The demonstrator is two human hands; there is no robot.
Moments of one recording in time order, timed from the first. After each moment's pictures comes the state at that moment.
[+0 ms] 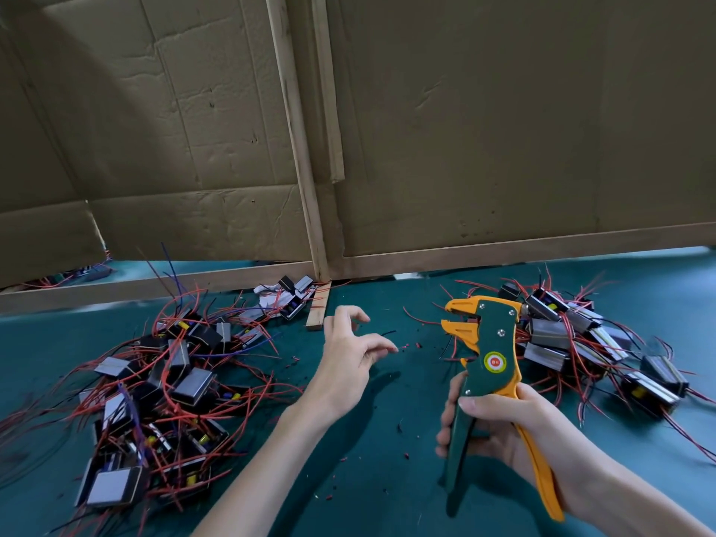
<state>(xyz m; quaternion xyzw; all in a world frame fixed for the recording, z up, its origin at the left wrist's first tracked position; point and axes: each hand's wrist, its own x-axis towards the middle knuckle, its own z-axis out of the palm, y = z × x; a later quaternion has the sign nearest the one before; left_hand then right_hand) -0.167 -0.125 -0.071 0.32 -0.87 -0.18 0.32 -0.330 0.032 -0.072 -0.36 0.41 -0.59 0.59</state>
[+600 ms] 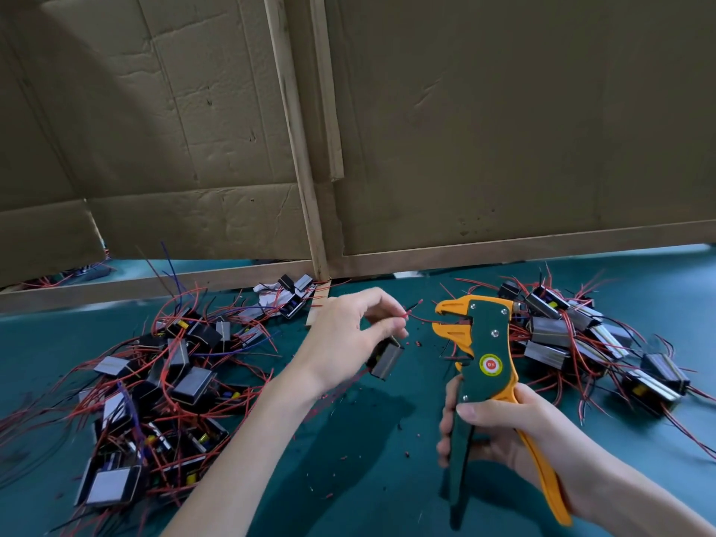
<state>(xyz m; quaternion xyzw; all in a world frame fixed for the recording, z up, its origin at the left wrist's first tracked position) -0.161 -0.103 -0.005 0.25 -0.85 -0.33 0.33 -0.328 0.034 -0.066 -0.37 0.41 -0.57 0.61</state>
